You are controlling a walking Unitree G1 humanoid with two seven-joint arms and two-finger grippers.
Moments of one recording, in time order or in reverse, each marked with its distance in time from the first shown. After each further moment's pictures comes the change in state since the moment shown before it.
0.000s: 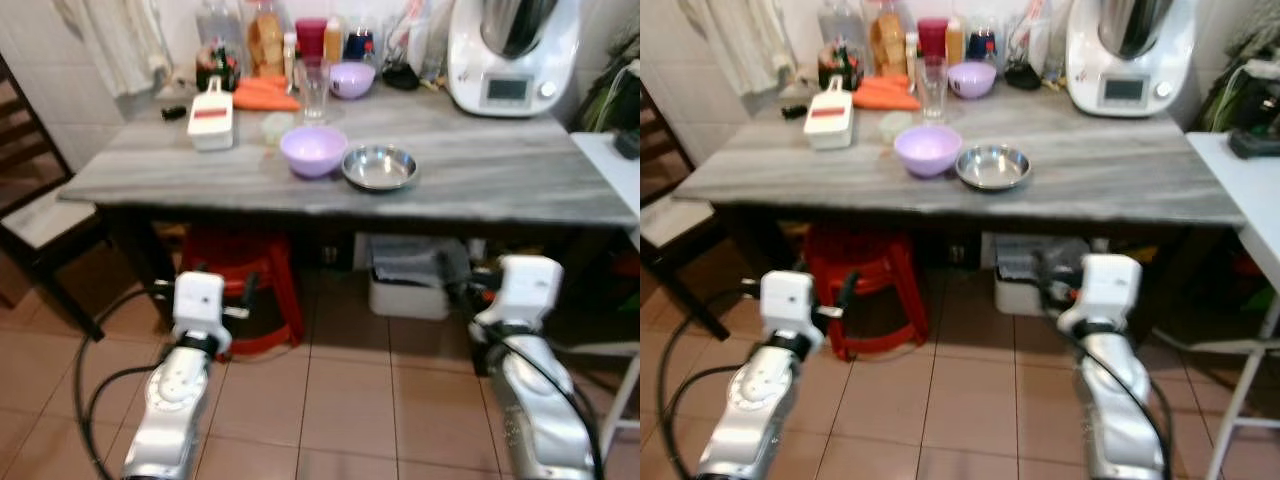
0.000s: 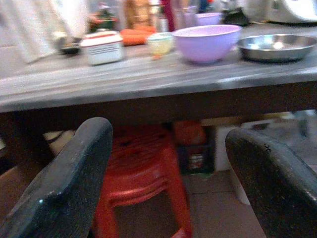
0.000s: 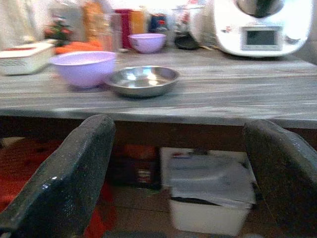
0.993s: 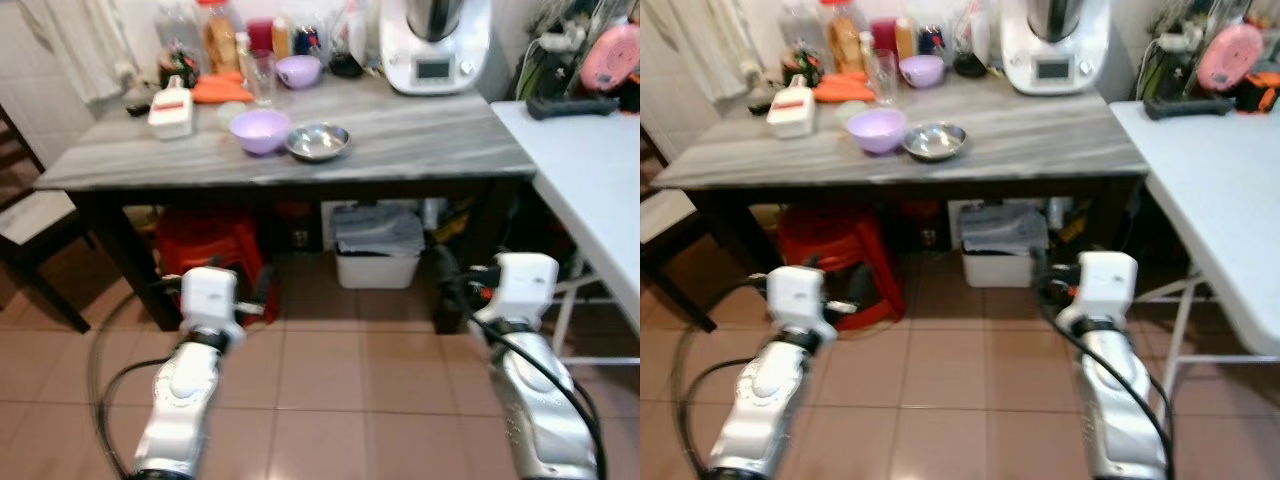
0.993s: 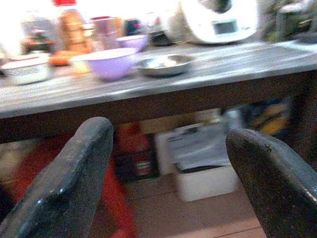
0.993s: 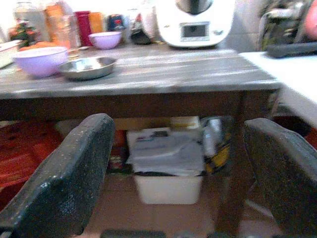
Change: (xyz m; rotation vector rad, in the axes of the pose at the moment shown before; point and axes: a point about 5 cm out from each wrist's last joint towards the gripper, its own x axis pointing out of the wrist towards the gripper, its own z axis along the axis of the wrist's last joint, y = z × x) left arm 0.005 -0.026 0.008 -0.052 -0.064 -0.131; right arm -0.003 -0.010 -0.002 -0.010 0.010 -0.027
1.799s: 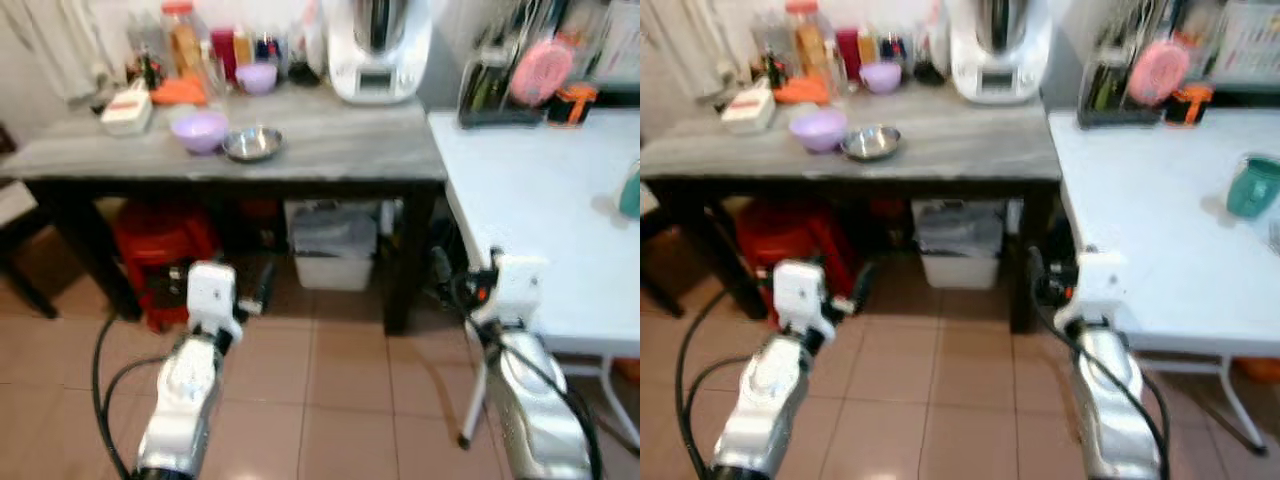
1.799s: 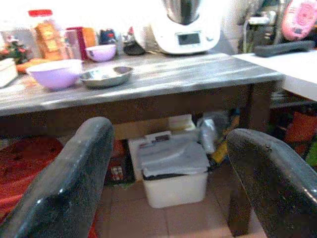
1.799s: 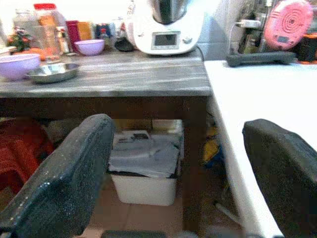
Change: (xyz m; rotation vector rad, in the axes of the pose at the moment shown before) left arm 0.003 0.004 0.000 -0.002 -0.005 -0.001; right arm 0.001 0.006 0.001 0.002 -0.002 0.018
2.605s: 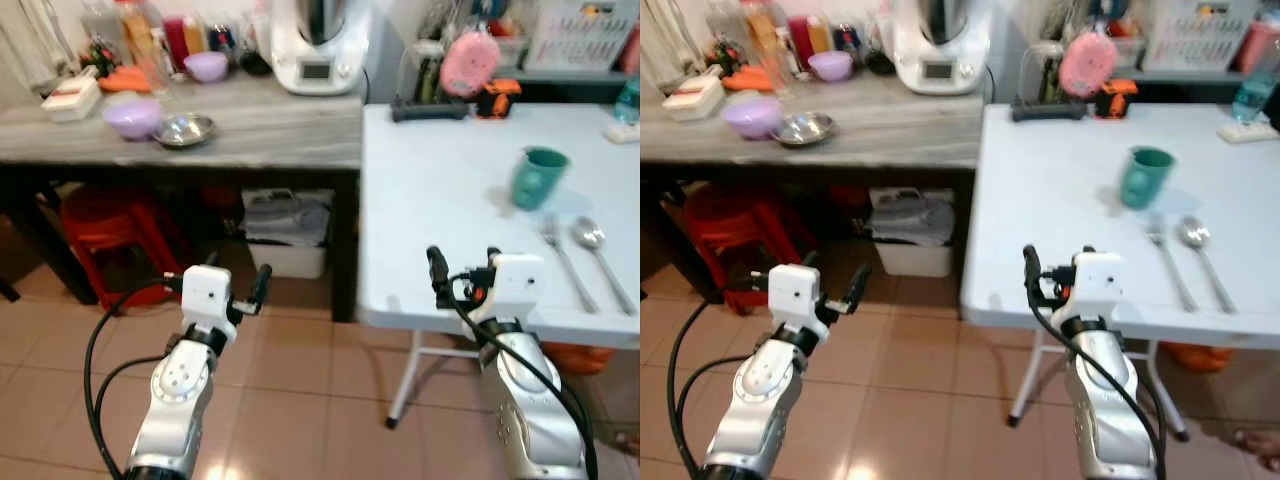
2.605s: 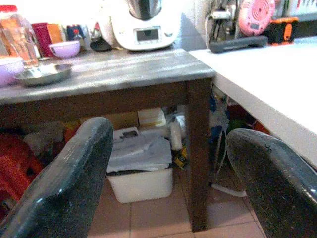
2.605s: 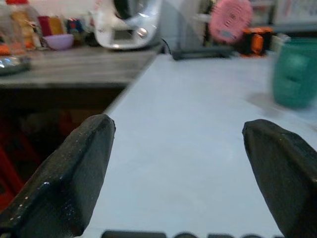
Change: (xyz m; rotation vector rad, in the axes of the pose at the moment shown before) left arm -0.003 0.006 -0.005 0.010 0.022 0.011; right arm 0.000 0.005 -0.001 0.014 0.009 0.001
